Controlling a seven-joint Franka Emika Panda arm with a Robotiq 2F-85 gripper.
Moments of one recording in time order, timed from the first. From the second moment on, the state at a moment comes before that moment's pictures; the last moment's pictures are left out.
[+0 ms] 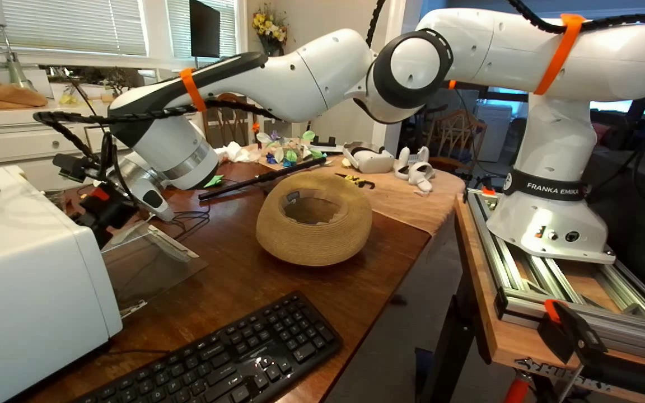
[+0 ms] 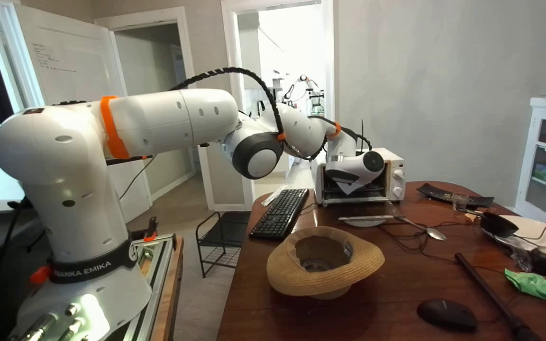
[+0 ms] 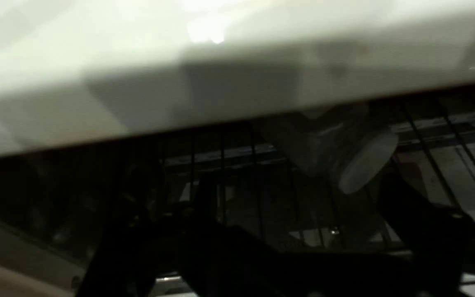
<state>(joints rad) 0.26 1.48 0.35 -0.68 0.89 2.47 1.57</state>
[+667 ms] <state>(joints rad) 0.26 1.48 0.40 -0.65 0.92 2.51 1.45</state>
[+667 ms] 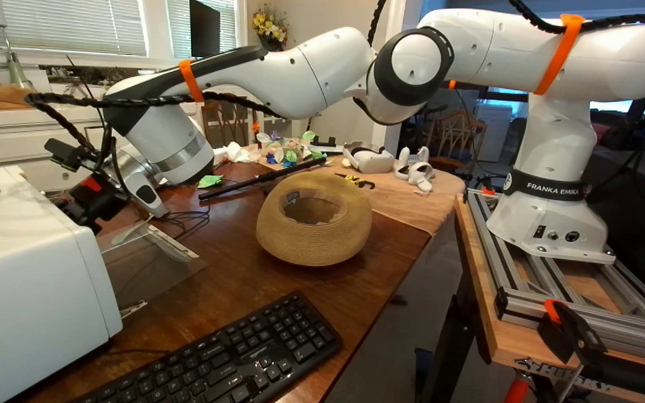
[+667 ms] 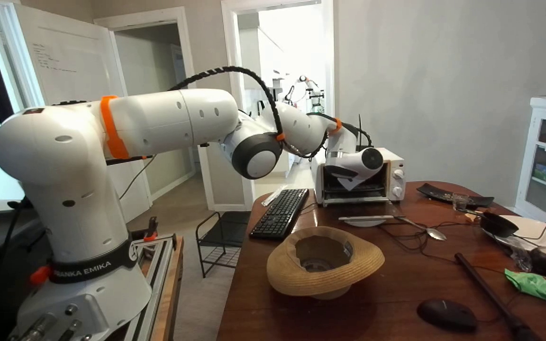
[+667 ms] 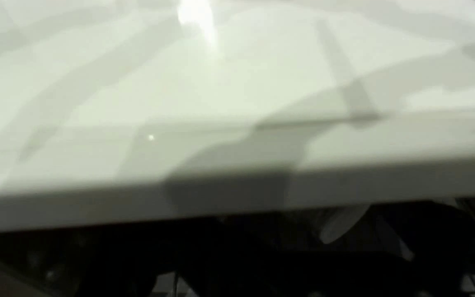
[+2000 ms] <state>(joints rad) 0.34 1.48 0.34 -0.72 1.00 2.75 1.24</state>
